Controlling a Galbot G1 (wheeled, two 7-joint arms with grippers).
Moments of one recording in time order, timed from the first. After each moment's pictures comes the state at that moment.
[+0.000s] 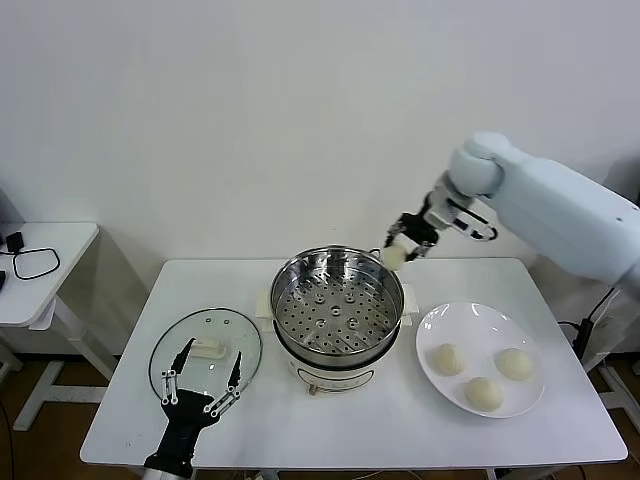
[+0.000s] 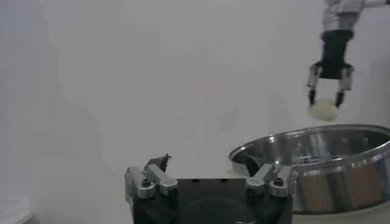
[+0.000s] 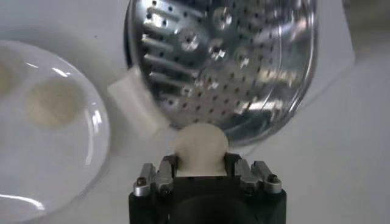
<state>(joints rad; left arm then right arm) 1.78 -1.28 -0.48 -2.15 0.06 -0.26 -0.08 0.45 1.00 -0.95 1.19 -0.19 0.60 -1.19</state>
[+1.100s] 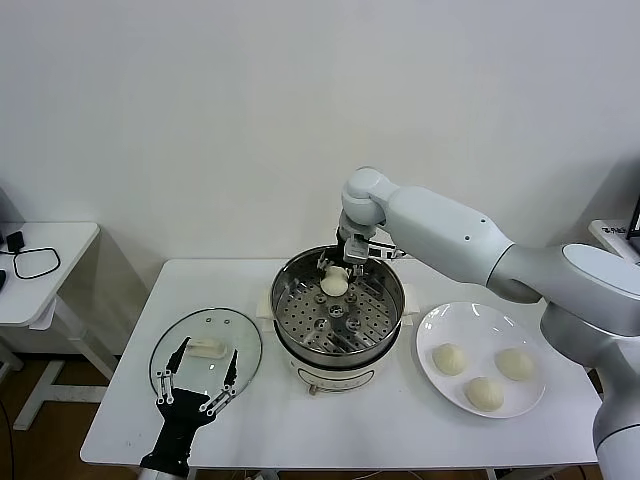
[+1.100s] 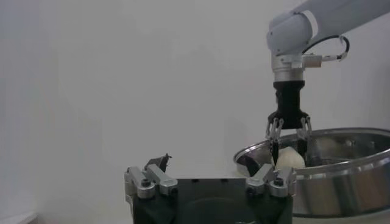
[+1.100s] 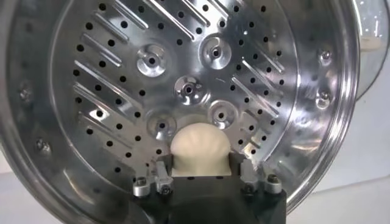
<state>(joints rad) 1.79 -1.28 -0.49 -2.15 0.05 -0.27 -0.08 0.33 1.25 -0.96 1.02 -0.43 0.72 -1.12</state>
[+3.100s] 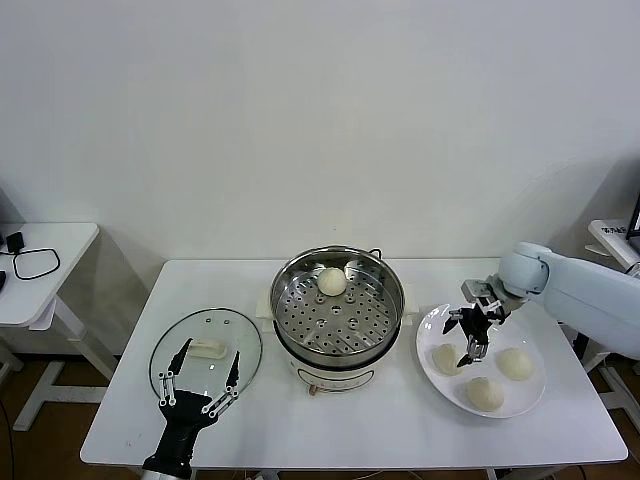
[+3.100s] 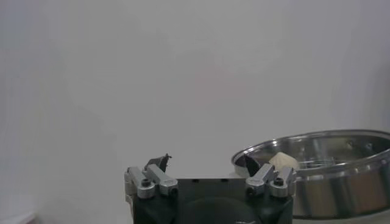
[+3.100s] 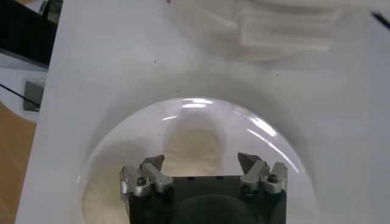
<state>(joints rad) 1.79 -1.29 -0.48 -2.15 0.05 -0.28 -0.09 0.23 0.68 -1.24 1.16 0.29 -0.07 -1.08</state>
